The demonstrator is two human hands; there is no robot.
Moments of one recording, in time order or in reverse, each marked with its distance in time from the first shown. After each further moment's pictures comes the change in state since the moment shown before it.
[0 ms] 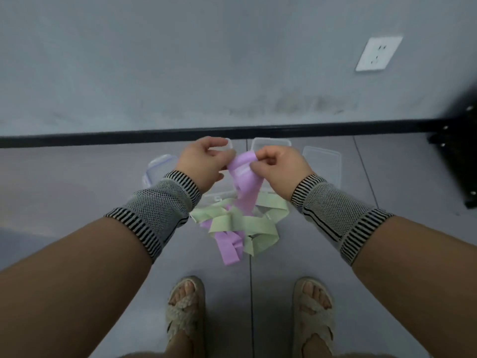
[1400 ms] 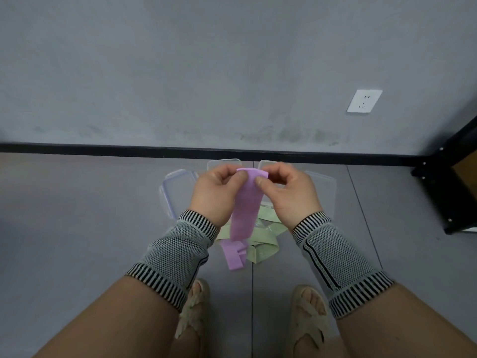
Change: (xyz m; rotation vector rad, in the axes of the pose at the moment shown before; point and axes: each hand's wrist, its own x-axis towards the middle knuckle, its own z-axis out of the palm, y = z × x) left_hand -0.110 0.018 -0.021 -0.184 0.067 0.202; right_hand -0.096 -0.079 0.014 0.090 0.185 -0.133
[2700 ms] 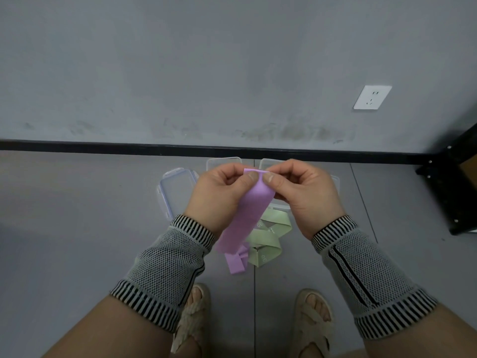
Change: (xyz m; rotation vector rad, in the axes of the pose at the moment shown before) left_hand 0.016 0.005 -0.009 -0.038 -0.111 0.024; right_hand 0.016 -0.008 -0.002 0.285 -0.034 0.101
